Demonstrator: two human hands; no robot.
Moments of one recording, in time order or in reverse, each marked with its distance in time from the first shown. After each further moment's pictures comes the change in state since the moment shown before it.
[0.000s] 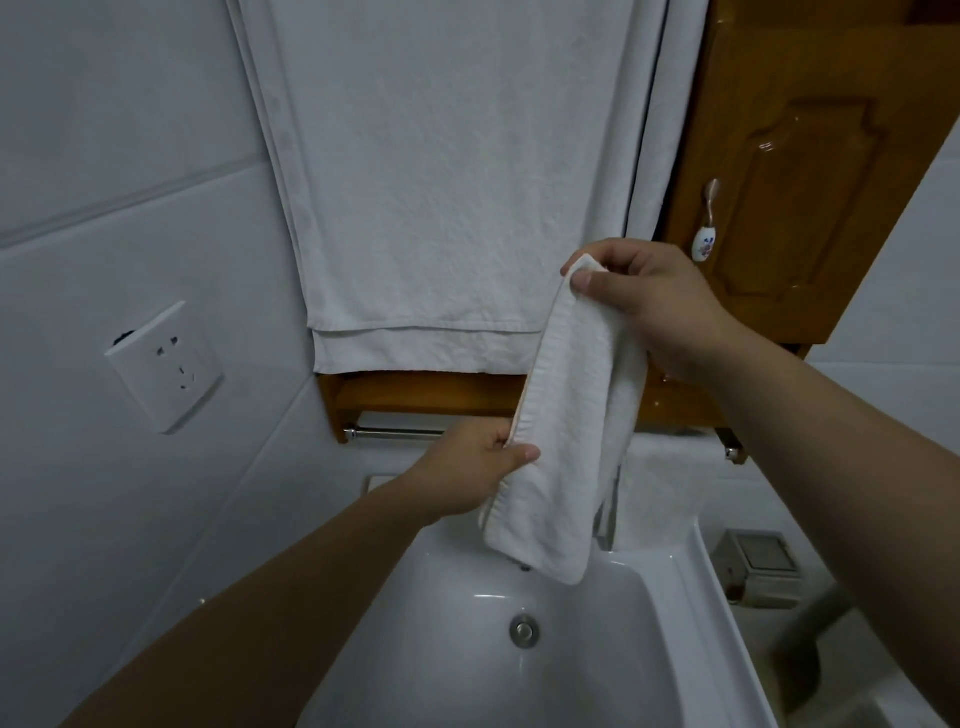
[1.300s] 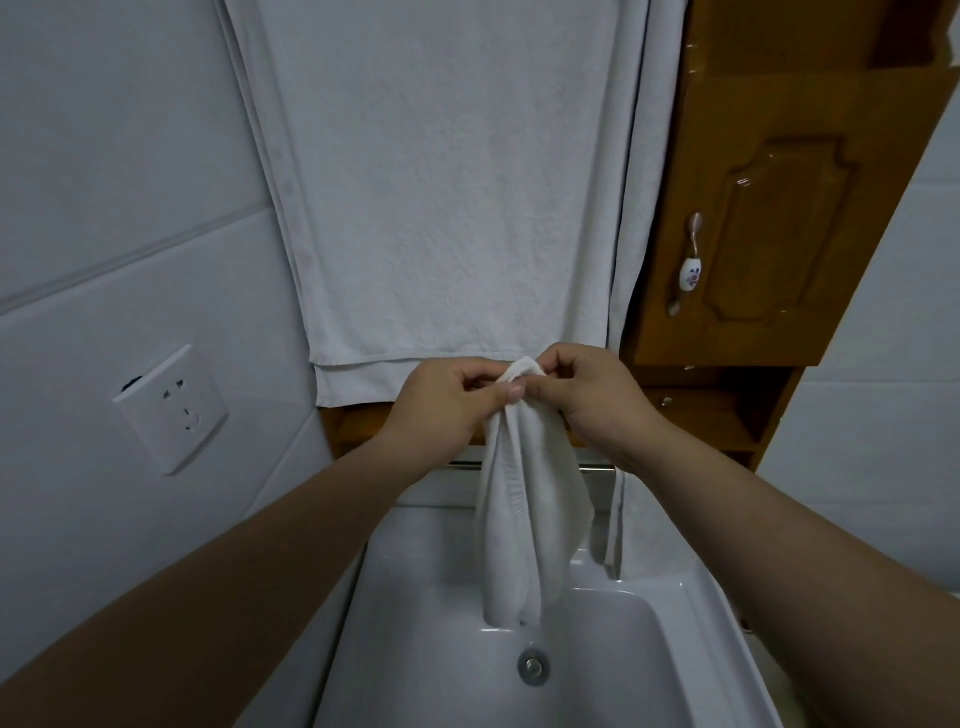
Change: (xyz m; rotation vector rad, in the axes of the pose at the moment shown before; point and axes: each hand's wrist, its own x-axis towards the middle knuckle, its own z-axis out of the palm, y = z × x) left_hand 0.008 0.060 -0.045 -0.098 0.274 0.286; right_hand -0.018 0.034 0.049 -0.024 0.017 0.155
